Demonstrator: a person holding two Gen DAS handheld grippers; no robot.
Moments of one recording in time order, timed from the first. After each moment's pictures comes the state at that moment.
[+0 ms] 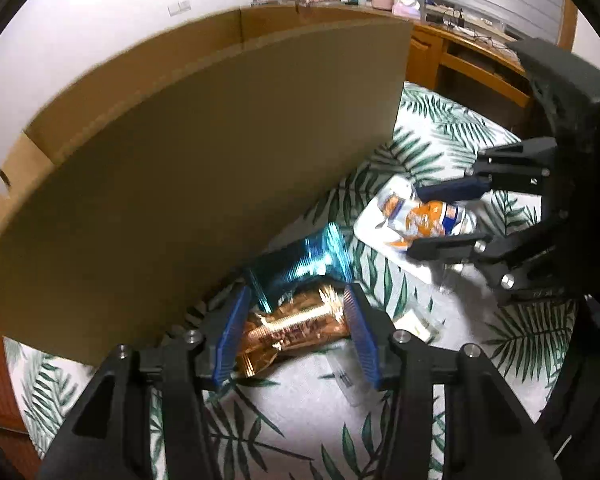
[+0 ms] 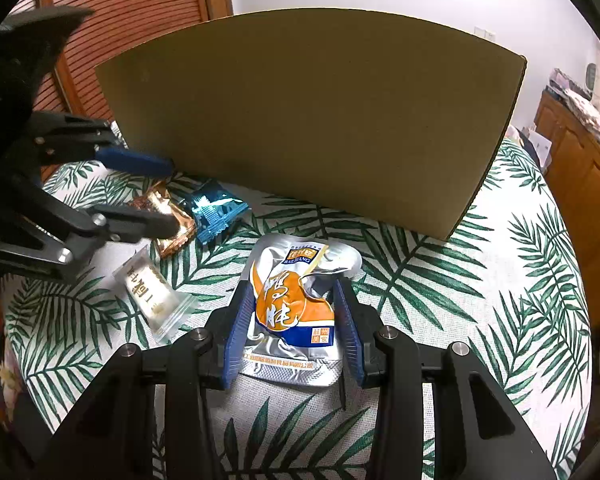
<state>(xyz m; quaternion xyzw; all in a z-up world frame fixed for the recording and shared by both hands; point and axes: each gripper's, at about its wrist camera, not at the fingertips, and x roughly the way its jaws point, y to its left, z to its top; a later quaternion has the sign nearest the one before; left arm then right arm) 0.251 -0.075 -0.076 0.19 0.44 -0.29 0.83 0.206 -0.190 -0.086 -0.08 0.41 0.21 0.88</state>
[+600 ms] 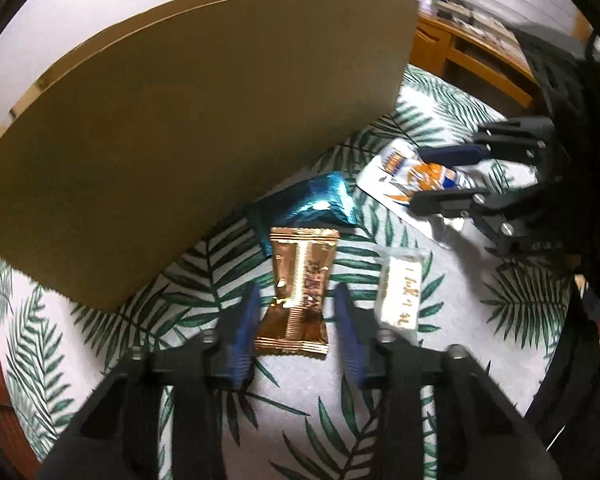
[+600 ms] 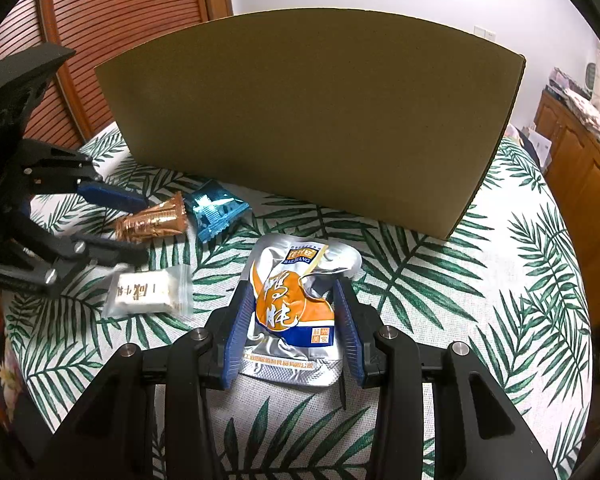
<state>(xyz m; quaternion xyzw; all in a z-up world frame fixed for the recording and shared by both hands) 0.229 -0.046 -0.083 0.15 0.47 -0.28 0.83 0.206 -0.190 -0.086 -0.08 0.41 0.21 0.88</state>
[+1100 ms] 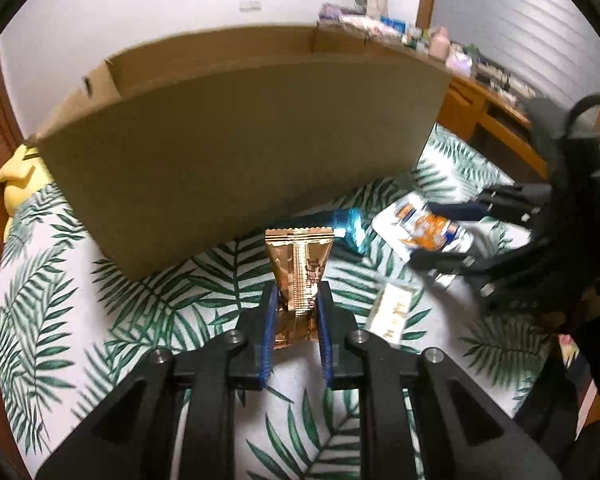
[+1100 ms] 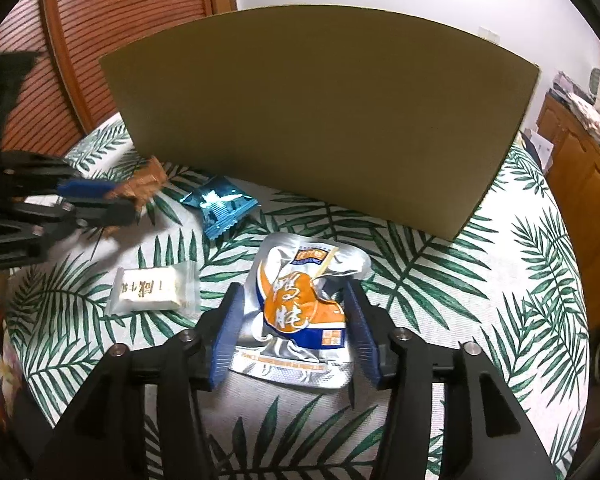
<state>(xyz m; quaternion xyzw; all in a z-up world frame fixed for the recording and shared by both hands) 0.204 -0.019 -0.060 0.06 0.42 -0.23 0.88 0.208 -0.180 -0.086 -0.10 0.42 0.21 0.88</state>
